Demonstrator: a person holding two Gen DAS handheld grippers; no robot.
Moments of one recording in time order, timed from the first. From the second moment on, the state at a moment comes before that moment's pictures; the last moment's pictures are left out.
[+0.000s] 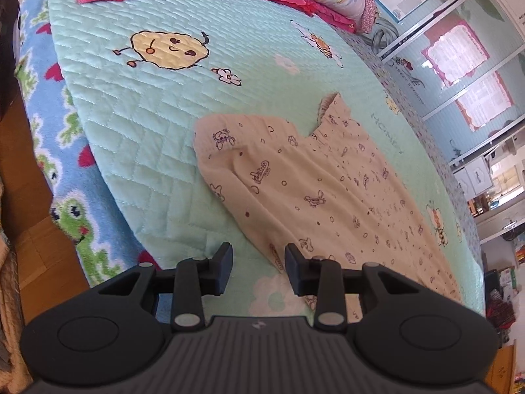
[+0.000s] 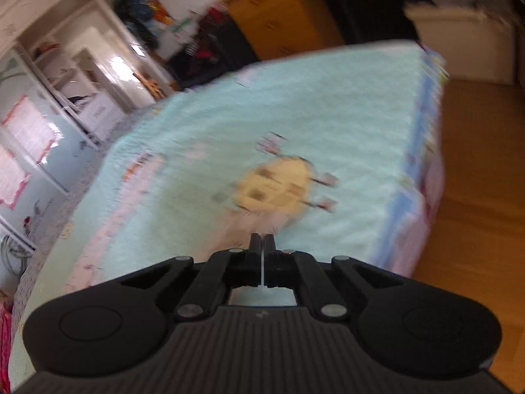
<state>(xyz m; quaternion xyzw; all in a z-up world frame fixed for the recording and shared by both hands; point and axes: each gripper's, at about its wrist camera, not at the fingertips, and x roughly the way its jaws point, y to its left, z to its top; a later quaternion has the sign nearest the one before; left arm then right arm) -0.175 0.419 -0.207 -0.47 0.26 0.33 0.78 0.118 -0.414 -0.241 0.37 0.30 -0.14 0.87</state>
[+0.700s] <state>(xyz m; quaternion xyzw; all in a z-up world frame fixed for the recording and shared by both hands) -0.183 0.402 -0.202 -0.48 0.26 0.31 0.78 0.155 -0.406 -0.217 0.39 0.26 -0.08 0.88</state>
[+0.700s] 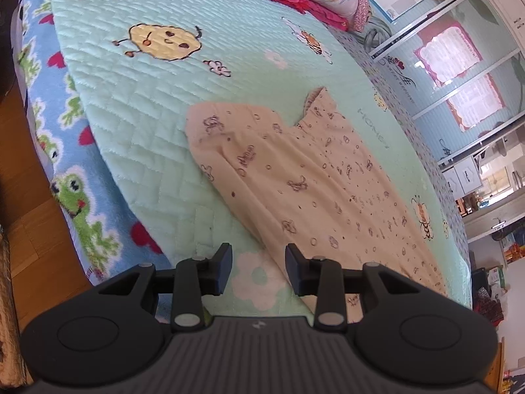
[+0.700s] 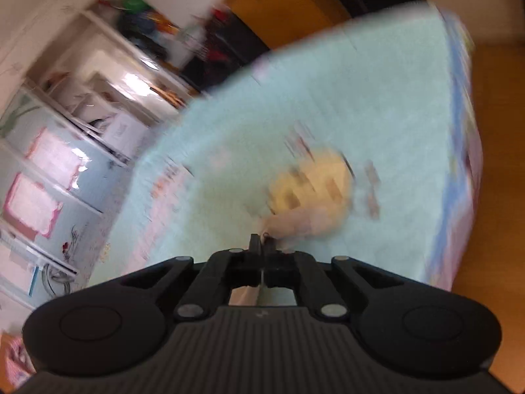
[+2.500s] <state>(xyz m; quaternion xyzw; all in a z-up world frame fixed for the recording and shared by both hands) -0.166 0.391 -0.206 -0.45 0.28 0.33 0.78 0.161 -0.417 -0.249 0.41 0.33 0.01 0.85</state>
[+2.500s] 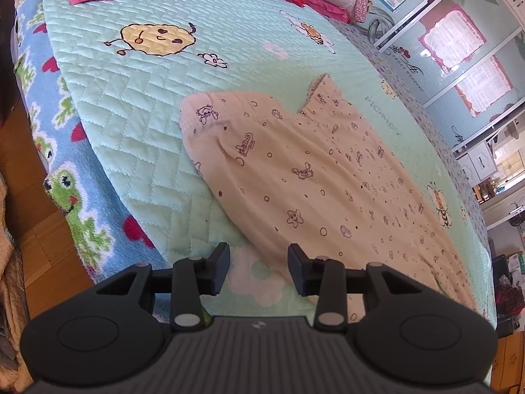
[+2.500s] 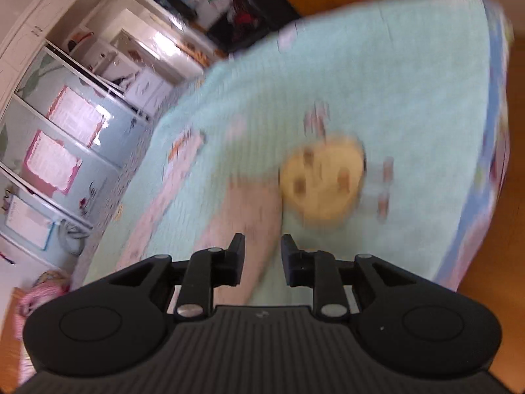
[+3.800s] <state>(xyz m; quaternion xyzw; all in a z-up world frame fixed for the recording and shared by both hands) -0.199 0.413 -0.230 -0.55 0.20 0.26 0.77 0.043 -0.114 -0.250 0.43 0.50 0.20 0.72</state>
